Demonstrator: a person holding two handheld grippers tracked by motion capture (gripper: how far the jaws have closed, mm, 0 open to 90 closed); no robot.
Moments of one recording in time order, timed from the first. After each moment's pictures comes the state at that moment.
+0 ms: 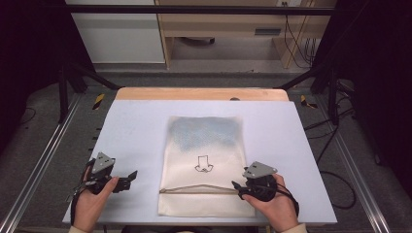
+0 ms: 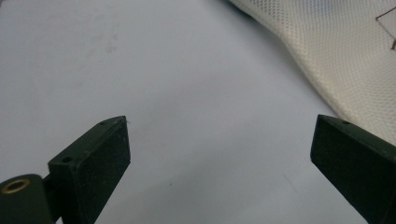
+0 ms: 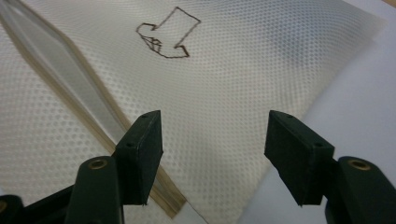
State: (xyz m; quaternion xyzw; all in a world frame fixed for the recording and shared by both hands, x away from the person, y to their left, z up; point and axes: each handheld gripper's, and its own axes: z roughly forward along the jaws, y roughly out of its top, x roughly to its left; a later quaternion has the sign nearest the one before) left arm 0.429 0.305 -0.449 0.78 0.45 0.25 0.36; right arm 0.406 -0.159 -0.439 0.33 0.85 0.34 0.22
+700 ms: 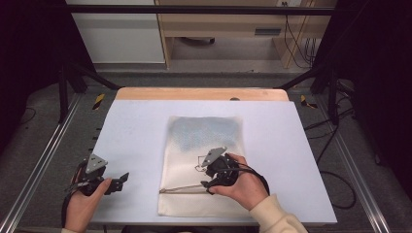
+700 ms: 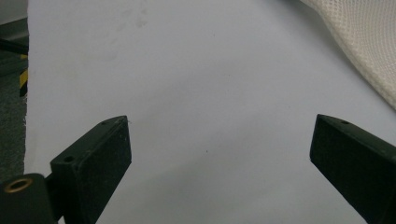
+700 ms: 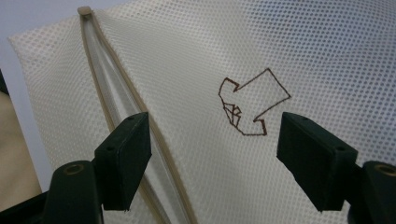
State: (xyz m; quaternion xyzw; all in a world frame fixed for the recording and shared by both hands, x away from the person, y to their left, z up) left arm 0.424 0.320 -0.448 0.78 0.47 0.26 0.33; right arm 0.441 -0.063 -0.402 0.22 0.93 0.27 0.14
